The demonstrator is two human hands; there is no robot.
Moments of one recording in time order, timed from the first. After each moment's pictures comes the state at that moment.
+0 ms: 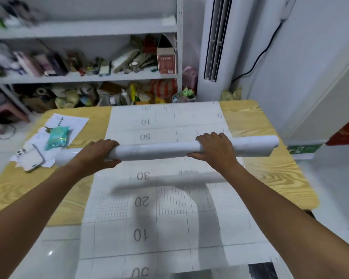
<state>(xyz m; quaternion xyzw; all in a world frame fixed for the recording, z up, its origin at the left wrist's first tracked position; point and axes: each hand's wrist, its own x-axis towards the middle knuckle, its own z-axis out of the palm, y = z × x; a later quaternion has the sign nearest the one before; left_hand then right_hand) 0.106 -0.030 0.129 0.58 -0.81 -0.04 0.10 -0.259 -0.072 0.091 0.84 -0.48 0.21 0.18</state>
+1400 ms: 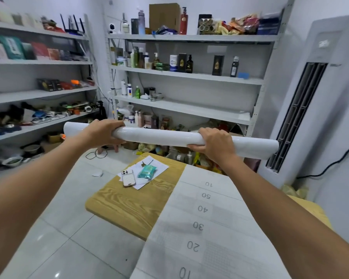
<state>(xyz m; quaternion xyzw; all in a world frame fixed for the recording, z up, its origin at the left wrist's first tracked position) 0.277 0.156 0.402 0.72 -0.67 0.13 0.17 -0.046 -0.012 0.376 0.86 -0.27 0.35 0.26</state>
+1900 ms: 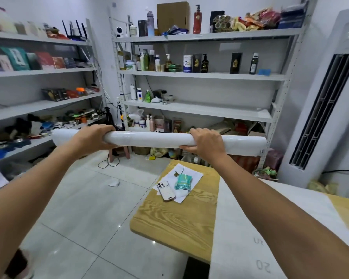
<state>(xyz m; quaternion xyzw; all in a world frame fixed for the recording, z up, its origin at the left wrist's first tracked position) 0.540 0.202 0.404 0.71 -0.66 0.14 0.17 0.222 0.027 0.368 0.86 -0.29 0.34 0.25</state>
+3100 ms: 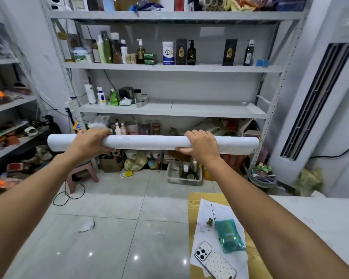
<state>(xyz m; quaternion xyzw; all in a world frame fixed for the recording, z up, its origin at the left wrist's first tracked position) 0.922 -0.181 0.366 0.64 -0.73 0.13 0.18 0.580 -0.257 0.333 0.81 -0.46 0.27 0.23</state>
